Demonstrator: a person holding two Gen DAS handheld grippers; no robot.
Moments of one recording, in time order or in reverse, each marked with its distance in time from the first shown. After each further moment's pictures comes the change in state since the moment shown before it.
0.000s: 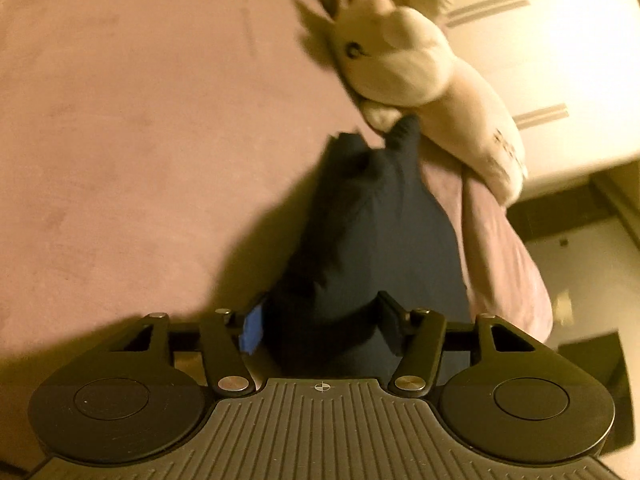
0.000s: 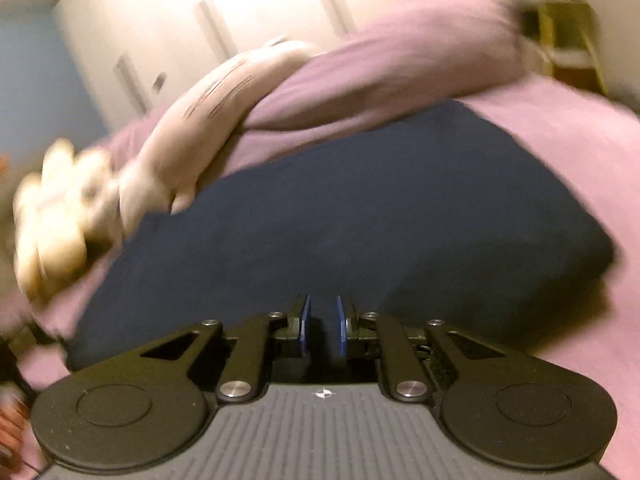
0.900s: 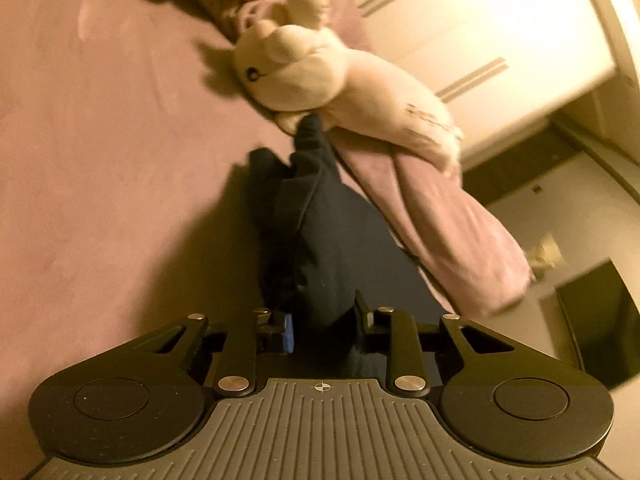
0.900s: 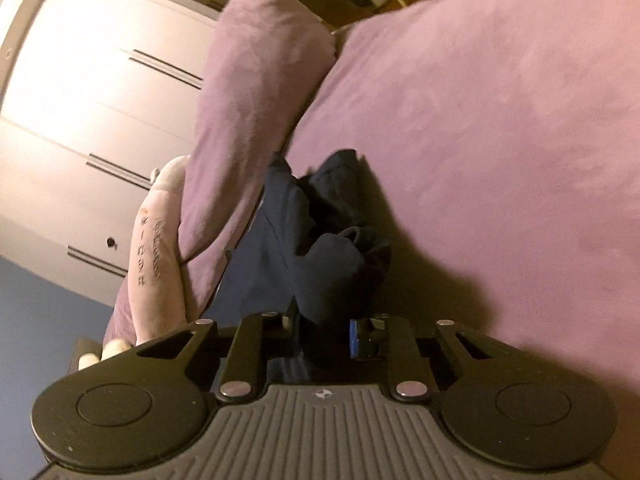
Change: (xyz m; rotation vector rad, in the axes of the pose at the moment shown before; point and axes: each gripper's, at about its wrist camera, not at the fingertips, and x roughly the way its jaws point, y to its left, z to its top) left arm -0.073 -0.061 -0.029 0.292 -0.010 -0.062; right arm -0.070 -0.128 0.018 0.617 -0.030 0.035
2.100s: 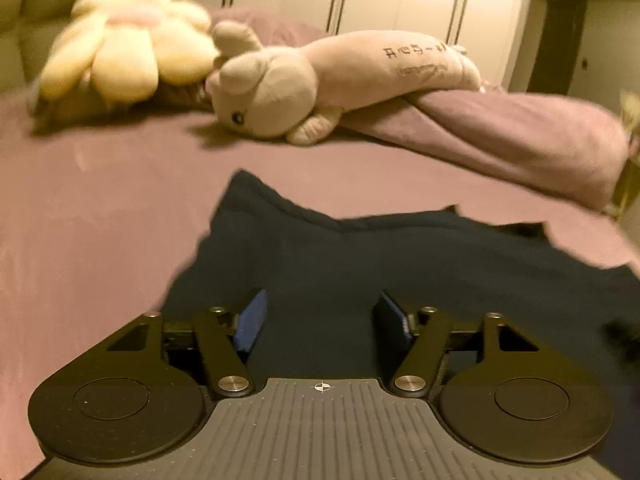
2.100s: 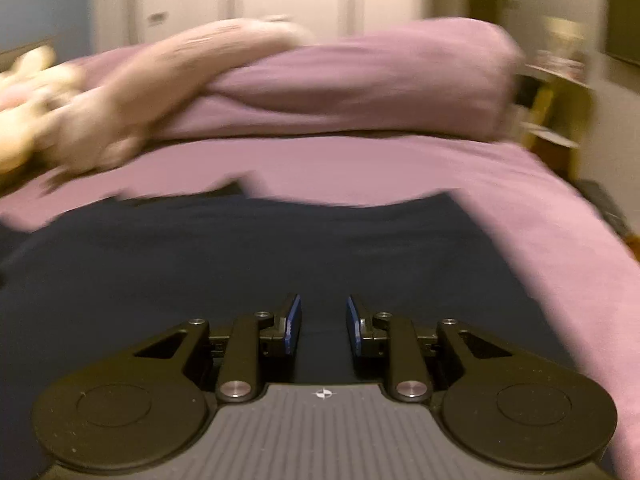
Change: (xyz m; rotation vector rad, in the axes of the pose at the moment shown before) left arm 0.082 -0.057 -0.102 0.582 -0.174 0.461; right arm 0.102 0.088 -0.068 -0.981 -0.056 -0.319
